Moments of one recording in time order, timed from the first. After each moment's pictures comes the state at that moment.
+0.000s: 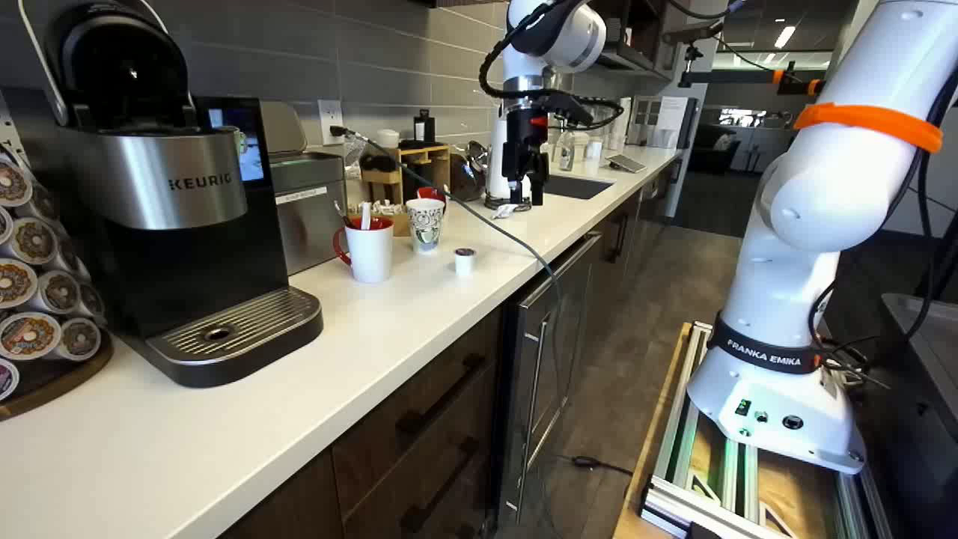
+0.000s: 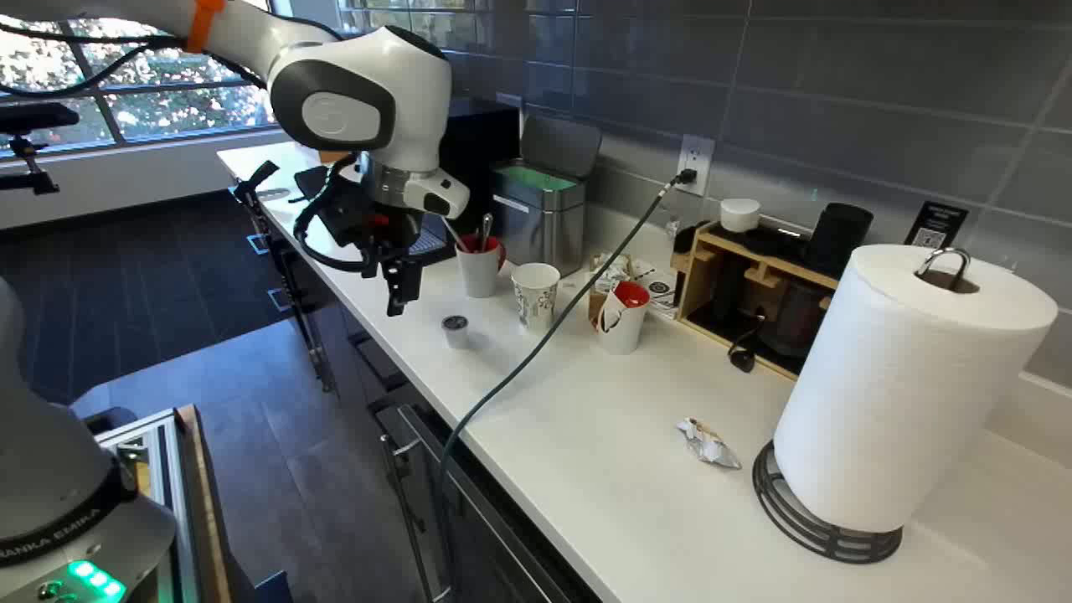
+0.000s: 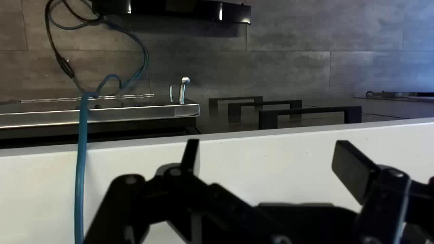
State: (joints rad) arm 0.01 -0.26 -0.13 -2.38 0.15 1.90 -0.22
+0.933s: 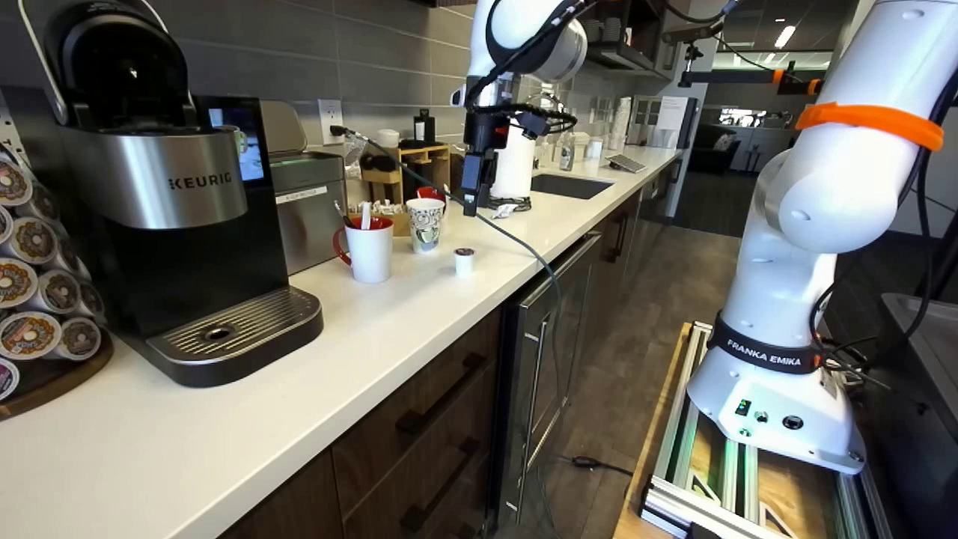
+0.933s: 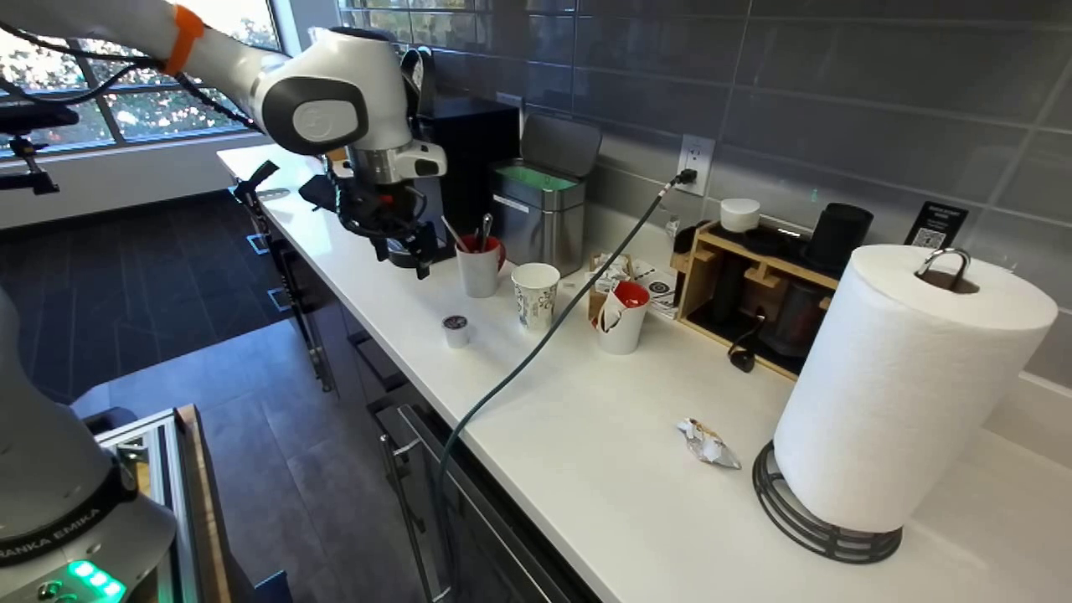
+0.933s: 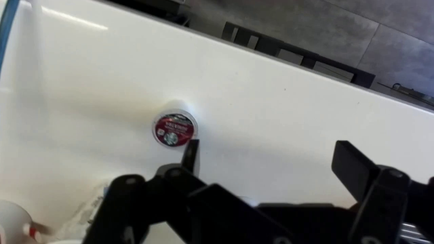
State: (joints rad) arm 0.09 -0.25 0.03 -2.44 0.10 2.27 -0.32
